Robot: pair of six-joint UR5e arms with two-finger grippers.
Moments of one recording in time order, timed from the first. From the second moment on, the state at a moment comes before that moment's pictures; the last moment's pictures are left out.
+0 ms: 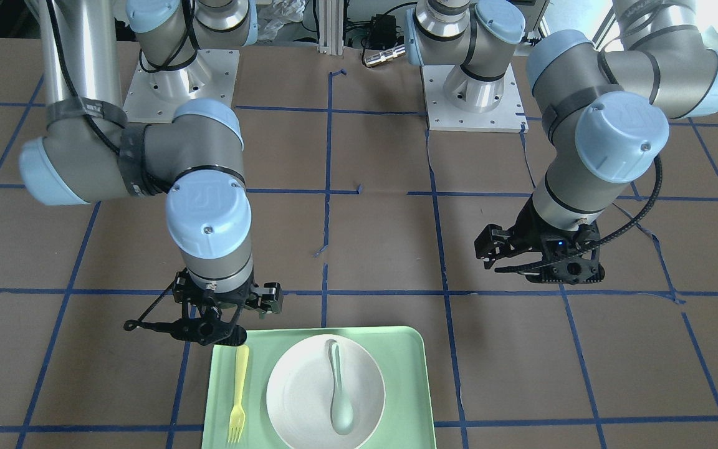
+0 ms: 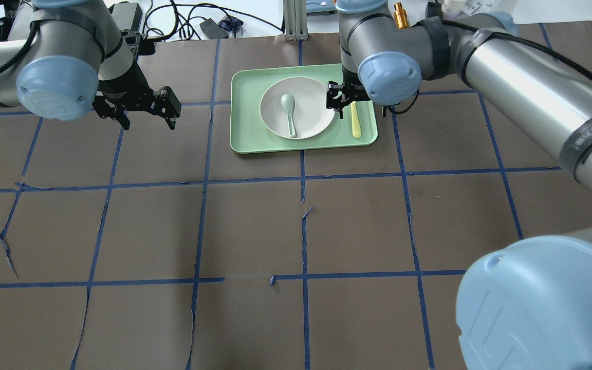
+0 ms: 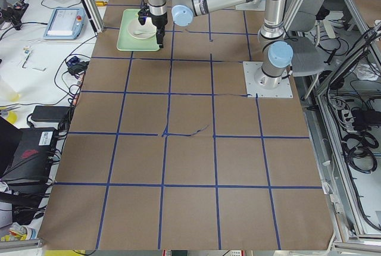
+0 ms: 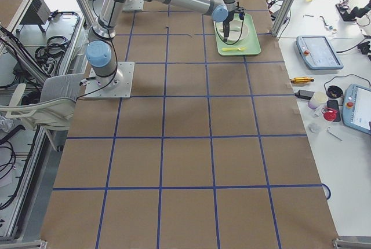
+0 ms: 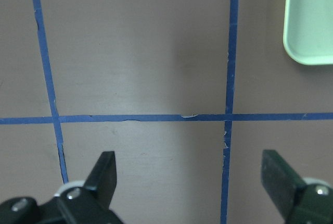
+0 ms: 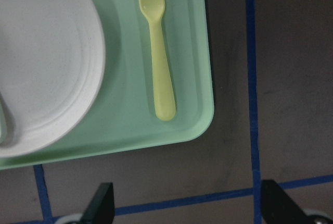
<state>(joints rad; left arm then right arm) -1.50 -1.80 -1.61 -1.32 1.62 0.08 1.75 -1.11 1.42 -1.85 -1.64 0.28</state>
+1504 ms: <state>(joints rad) -1.62 -1.67 -1.56 -1.54 1.57 -0.04 1.68 -1.44 1.47 -1.48 -1.61 0.19</state>
